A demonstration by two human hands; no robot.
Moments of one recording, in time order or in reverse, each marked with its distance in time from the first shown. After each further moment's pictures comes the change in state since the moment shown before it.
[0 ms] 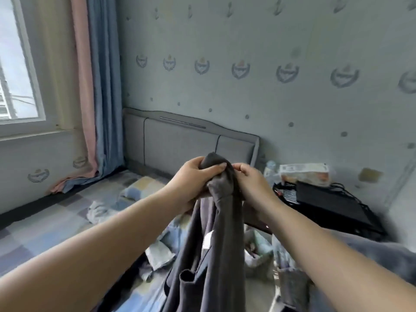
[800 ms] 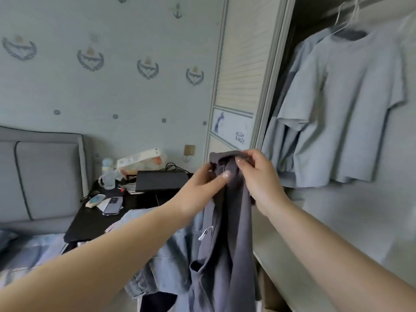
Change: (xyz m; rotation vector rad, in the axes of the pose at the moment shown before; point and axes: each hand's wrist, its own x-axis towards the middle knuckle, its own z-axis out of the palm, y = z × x) left_hand -0.051 -0.064 0.417 -0.179 -0.922 0.066; right_hand -0.218 0.021 -0.370 -0.334 0.877 0.012
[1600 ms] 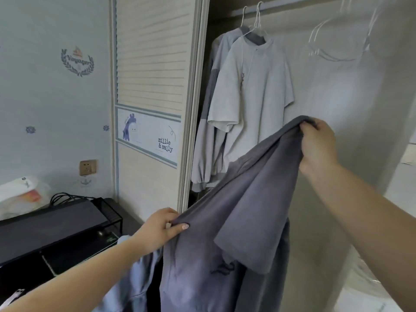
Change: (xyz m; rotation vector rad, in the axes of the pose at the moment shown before) left_hand 0.207 -0.165 -0.069 0.631 -0.434 0.165; right_hand 0.136 0.016 -0.134 -0.105 0.921 0.088
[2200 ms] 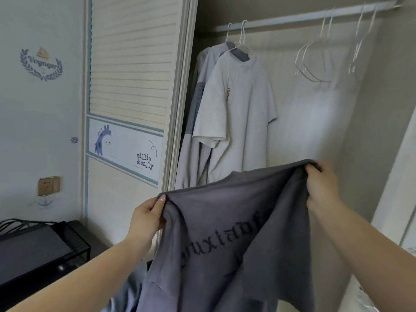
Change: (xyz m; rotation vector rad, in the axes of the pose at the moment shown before) left_hand 0.091 0.013 -0.002 -0.913 0.377 -0.260; right_hand 0.050 0.075 -0.030 -0.114 0.182 0.013
